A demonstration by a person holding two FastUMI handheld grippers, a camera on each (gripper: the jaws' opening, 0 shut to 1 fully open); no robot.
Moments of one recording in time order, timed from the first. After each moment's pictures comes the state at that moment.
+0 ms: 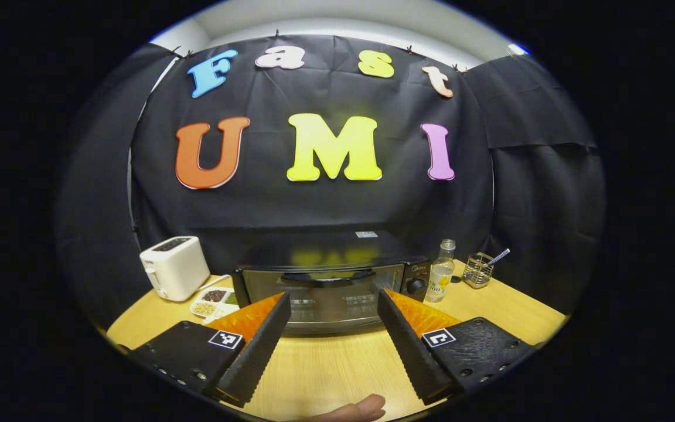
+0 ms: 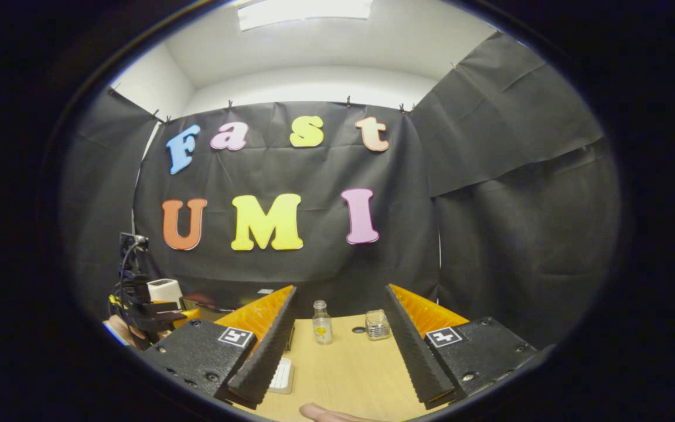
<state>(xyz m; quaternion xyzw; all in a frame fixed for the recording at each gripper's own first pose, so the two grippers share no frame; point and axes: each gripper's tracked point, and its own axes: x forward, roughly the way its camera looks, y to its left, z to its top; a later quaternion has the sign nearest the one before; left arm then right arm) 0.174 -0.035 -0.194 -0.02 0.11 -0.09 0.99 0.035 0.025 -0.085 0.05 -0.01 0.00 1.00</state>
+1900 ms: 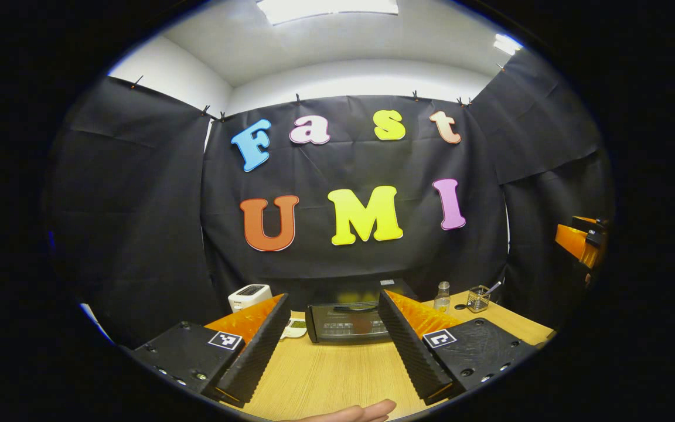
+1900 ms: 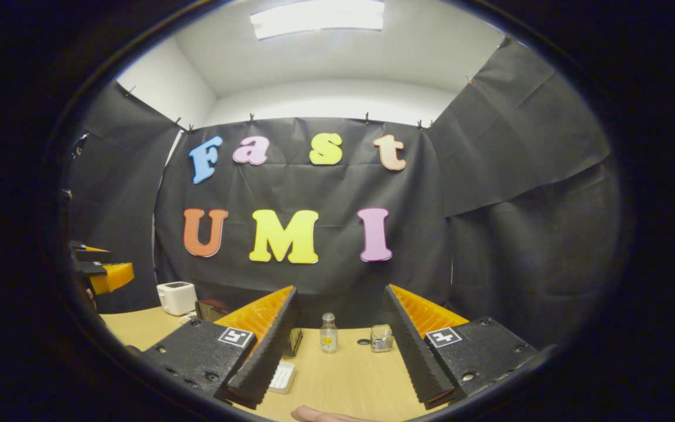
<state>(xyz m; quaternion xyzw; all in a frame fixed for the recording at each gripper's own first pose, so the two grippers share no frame) 0.006 -0.009 -0.045 0.00 0.02 0.01 1.00 0.017 0.018 -0.053 0.03 -0.05 0.05 1.00</state>
